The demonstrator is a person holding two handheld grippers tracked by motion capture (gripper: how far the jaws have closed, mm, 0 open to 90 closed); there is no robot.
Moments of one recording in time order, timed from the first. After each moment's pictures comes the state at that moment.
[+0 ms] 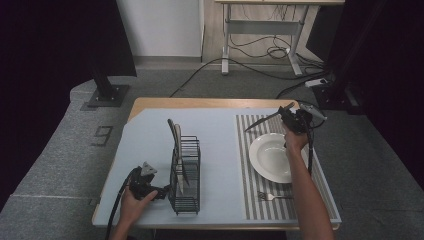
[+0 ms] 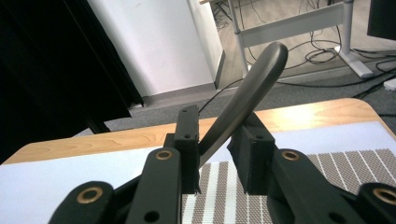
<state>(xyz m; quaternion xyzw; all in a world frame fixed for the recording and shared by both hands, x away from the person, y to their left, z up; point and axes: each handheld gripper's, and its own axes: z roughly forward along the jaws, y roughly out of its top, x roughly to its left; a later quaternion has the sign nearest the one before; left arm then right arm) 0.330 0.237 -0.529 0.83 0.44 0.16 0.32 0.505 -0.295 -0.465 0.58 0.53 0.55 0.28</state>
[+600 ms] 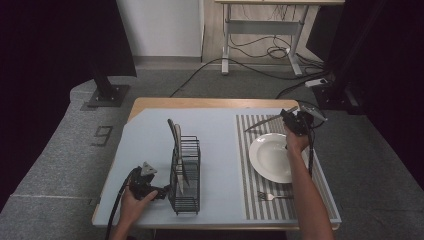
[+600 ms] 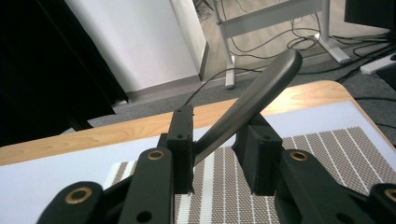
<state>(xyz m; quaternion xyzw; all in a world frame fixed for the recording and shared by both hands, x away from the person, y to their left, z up) 0.330 0.237 -0.529 0.83 0.44 0.16 0.32 0.510 -0.303 -0.478 0.61 0.52 0.52 0.28</state>
